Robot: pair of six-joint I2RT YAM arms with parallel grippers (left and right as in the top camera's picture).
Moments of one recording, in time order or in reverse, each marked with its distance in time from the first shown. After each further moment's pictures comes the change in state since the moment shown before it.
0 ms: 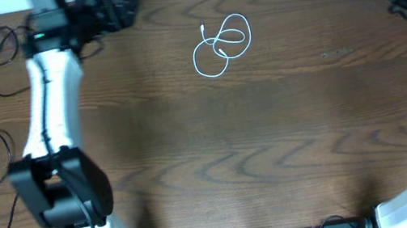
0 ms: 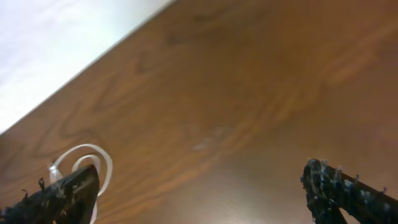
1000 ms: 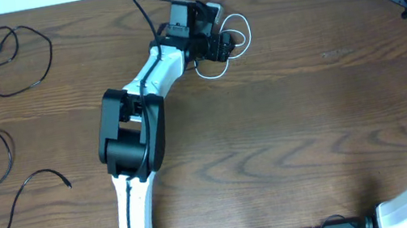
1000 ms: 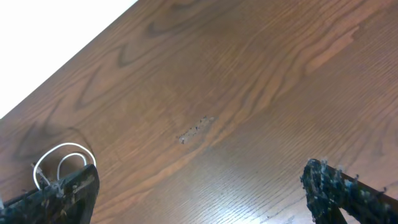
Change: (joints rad) left arm -0.373 0.390 -0.004 0.209 -0.203 0.151; right arm -0.039 0.000 0.000 -0.055 0.008 0.001
